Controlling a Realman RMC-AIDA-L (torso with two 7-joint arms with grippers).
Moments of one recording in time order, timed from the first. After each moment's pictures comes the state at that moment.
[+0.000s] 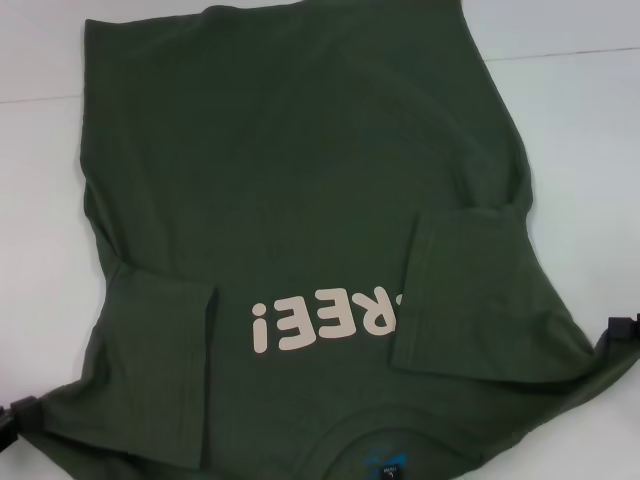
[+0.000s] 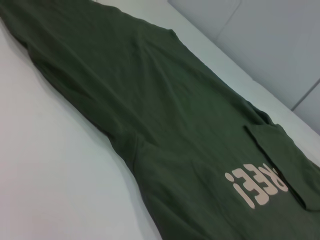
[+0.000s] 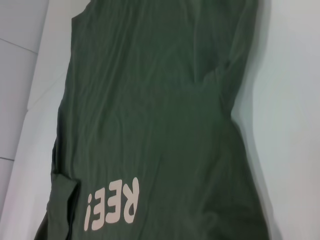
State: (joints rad) left arm -0.17 -2.00 -2.54 -0.65 -1.10 1.61 -1.55; right arm 0.35 1.84 -0.34 -0.50 -2.38 -1.66 2.12
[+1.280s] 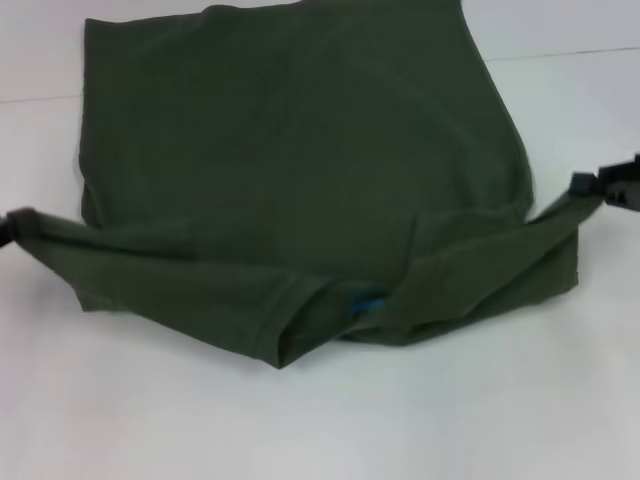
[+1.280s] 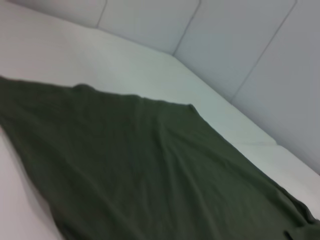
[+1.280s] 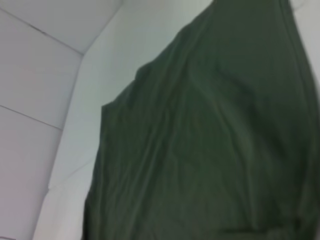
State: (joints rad) left arm -0.46 -1.94 -2.61 -0.64 -1.11 1.47 -1.74; right arm 0.53 1.83 -0.28 -0.50 -2.31 -1.52 2.24
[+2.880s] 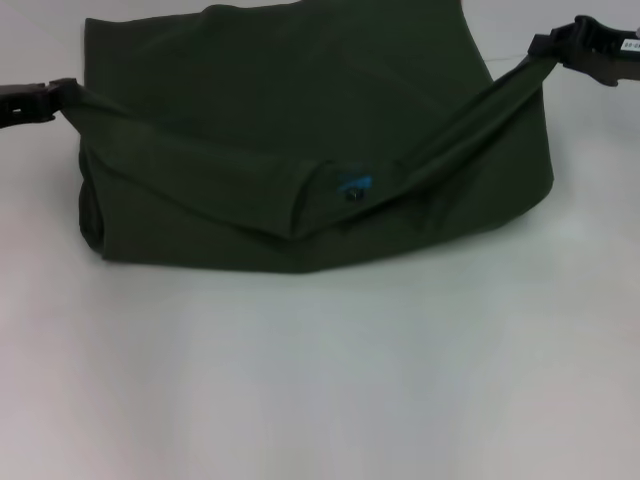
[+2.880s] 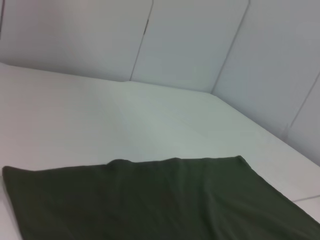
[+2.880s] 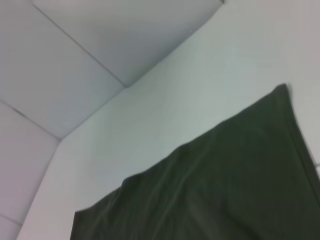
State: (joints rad) left arm -0.72 -1.96 -2.58 -0.56 -1.11 1.11 -1.76; right arm 0.74 1.88 -0.30 -0.49 -2.23 -1.10 2.25
